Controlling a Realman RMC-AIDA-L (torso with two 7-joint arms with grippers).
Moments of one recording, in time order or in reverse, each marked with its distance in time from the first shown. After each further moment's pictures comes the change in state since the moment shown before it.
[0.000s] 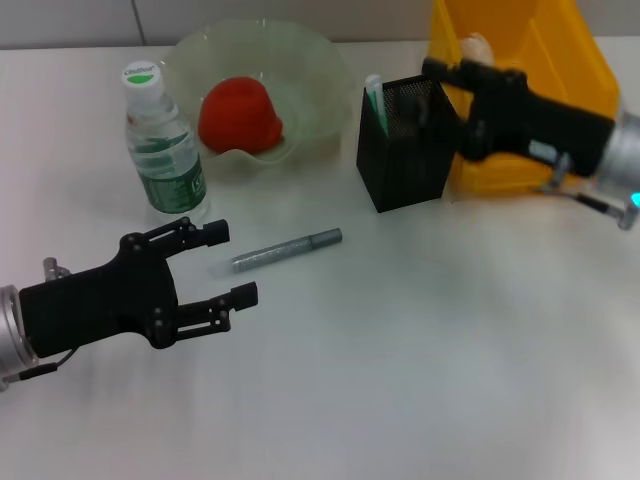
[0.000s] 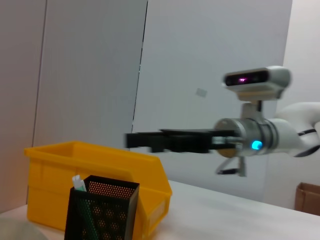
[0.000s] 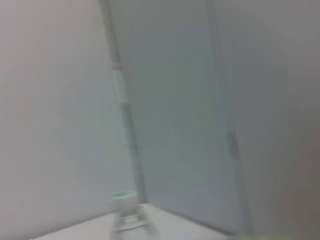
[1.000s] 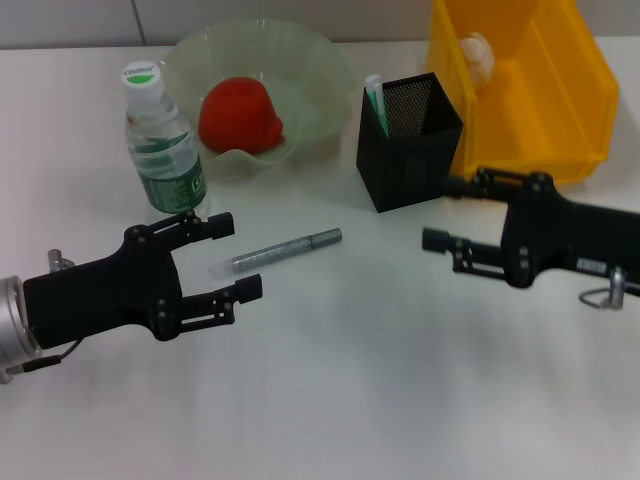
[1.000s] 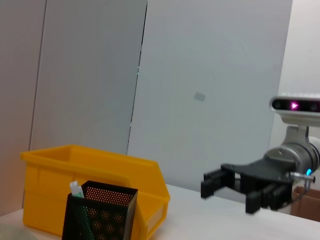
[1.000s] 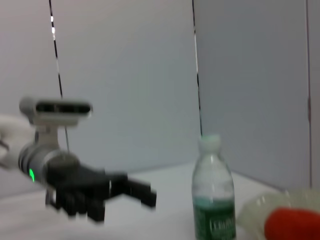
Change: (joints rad) left arm -0.012 -0.001 -0.005 0.012 0.005 0.002 -0.030; right arm -0.182 0.002 -0.085 -0.150 -0.121 -0.200 -0.052
